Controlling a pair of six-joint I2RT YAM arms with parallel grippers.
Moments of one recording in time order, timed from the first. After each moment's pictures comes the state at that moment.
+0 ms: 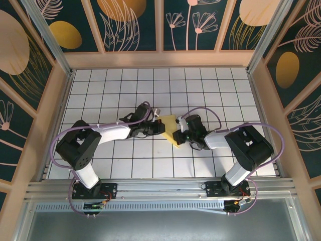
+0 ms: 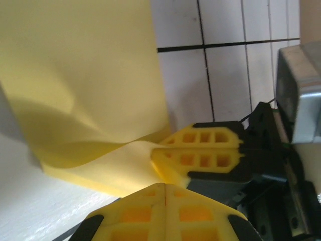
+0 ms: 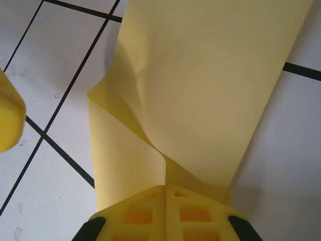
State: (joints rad) left arm -0.68 1.73 0.89 0.05 0.44 -0.80; right arm 0.60 1.62 0.52 0.31 -0.32 0.26
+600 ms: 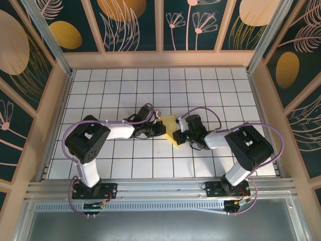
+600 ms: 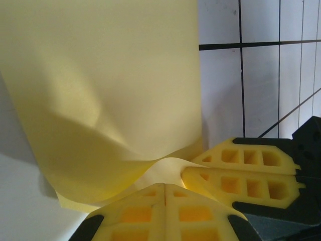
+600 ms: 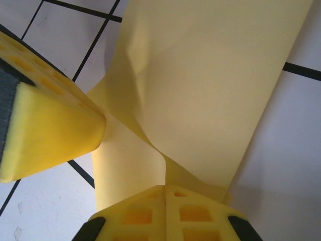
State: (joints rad) left arm -0.68 1.84 0.90 0.10 0.44 -0.82; right arm 0.60 1.62 0.52 0.31 -0.32 0.26
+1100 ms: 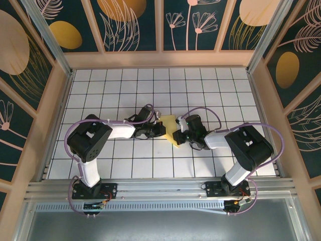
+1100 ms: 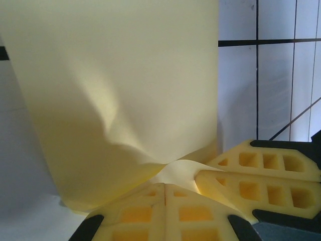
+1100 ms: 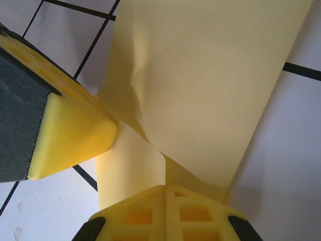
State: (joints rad) left arm -0.68 1.87 0.91 0.10 0.44 -0.82; right arm 0.60 1.62 0.52 0.31 -0.32 0.26
